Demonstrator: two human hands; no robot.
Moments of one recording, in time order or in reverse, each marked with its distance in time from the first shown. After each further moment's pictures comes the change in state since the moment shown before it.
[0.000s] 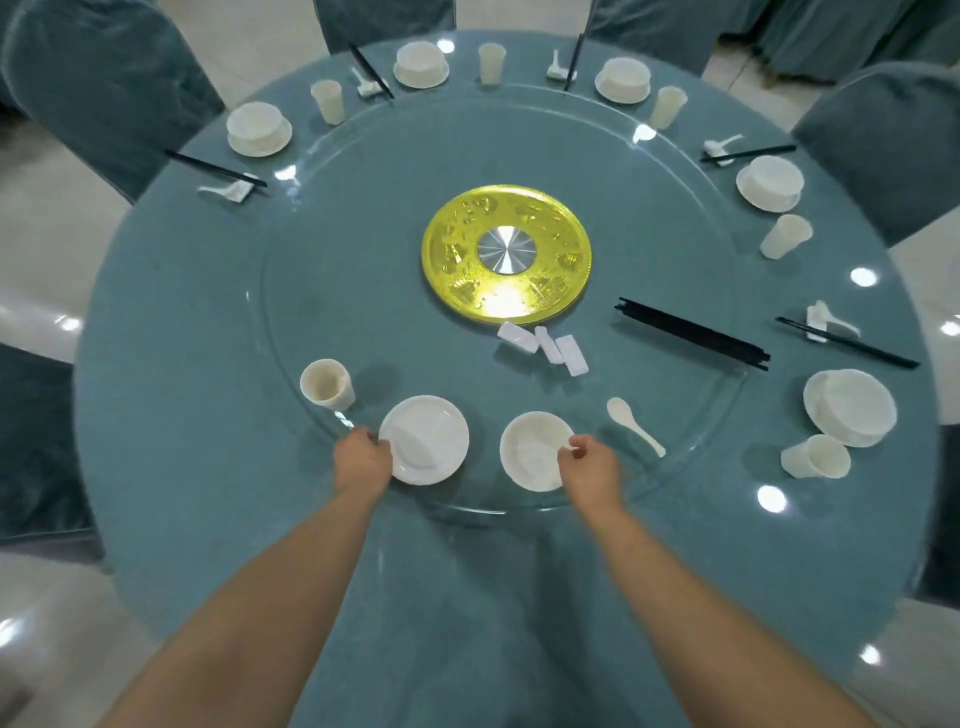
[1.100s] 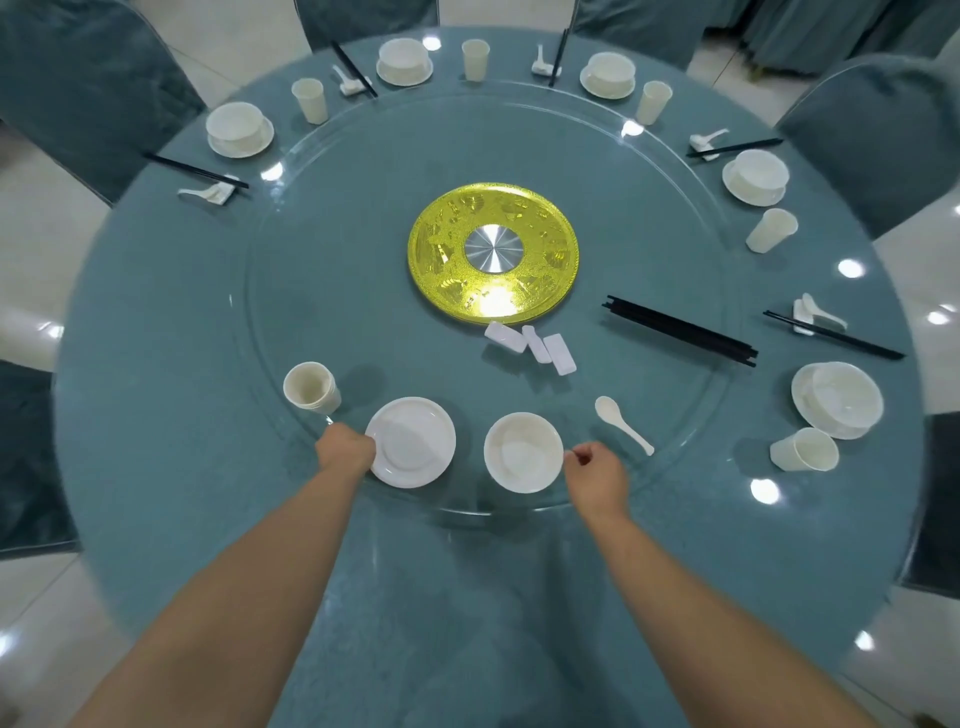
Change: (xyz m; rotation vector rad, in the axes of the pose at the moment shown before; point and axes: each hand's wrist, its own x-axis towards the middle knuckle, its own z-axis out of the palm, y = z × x) left_hand 0.024 0.016 -0.009 0.074 -0.098 -0.168; right_hand 0.008 0.019 -0.012 -0.019 0.084 -0.042
